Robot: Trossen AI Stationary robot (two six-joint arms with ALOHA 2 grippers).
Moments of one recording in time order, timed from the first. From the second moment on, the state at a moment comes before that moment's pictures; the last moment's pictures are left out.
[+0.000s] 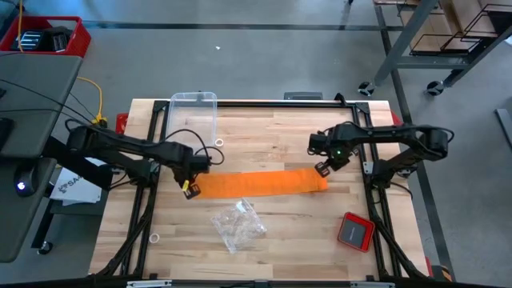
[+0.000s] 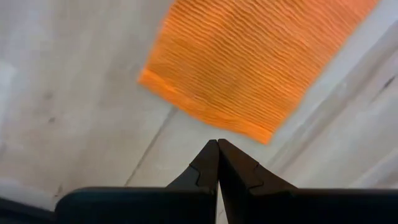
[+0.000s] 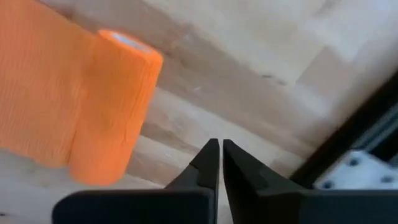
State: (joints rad) left arm 0.01 1.29 0.68 -0.99 0.10 -0.55; right arm -0.30 1.42 0.82 -1.18 -0.03 0.72
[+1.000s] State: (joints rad) left arm 0.02 1.38 0.68 -0.86 0.12 -0.59; right arm -0.23 1.28 0.62 -0.59 -0.22 1.07
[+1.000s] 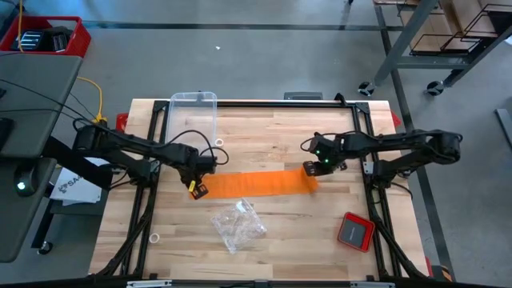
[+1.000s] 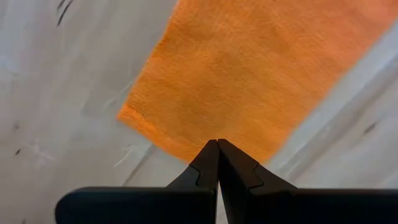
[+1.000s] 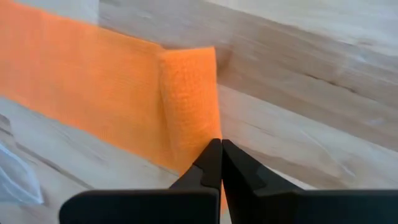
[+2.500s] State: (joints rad) left arm -0.16 1.23 0.64 -0.82 0.26 -0.85; right arm -0.13 1.33 0.62 -0.35 -0.16 1.28
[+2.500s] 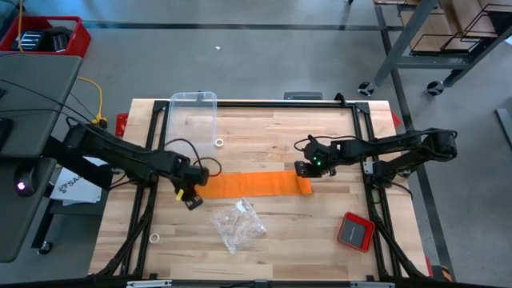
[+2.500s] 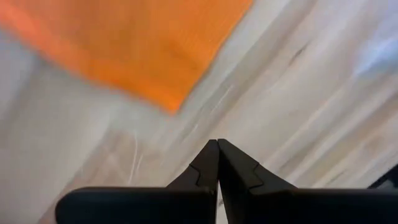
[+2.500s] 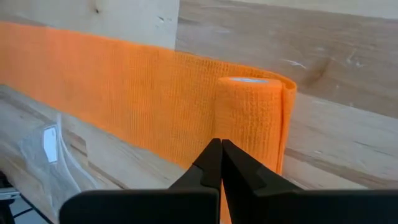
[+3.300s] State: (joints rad) left arm -0.10 1.38 0.56 -0.60 0.06 -0.86; right arm -0.13 1.38 0.62 -0.25 -0.19 1.28
